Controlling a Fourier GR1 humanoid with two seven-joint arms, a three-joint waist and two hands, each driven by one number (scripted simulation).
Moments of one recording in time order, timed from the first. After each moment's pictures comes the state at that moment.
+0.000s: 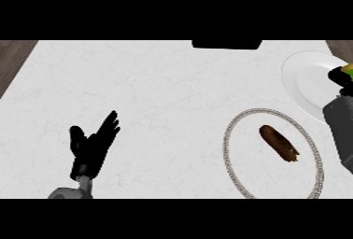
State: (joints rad) left arm -0.03 0.13 -0.14 -1.40 0.14 0.07 0.21; right arm -0.84 -0.42 -0.61 -0.39 1.45 -1.26 0.78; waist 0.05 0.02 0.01
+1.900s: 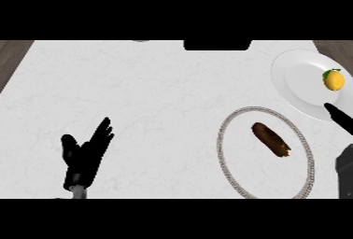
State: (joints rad) left arm 0.04 0.12 -0.12 -1.45 0.13 0.08 0.21; right arm -0.51 -0.27 -0.96 -0.71 0.25 -0.62 -0.42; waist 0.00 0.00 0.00
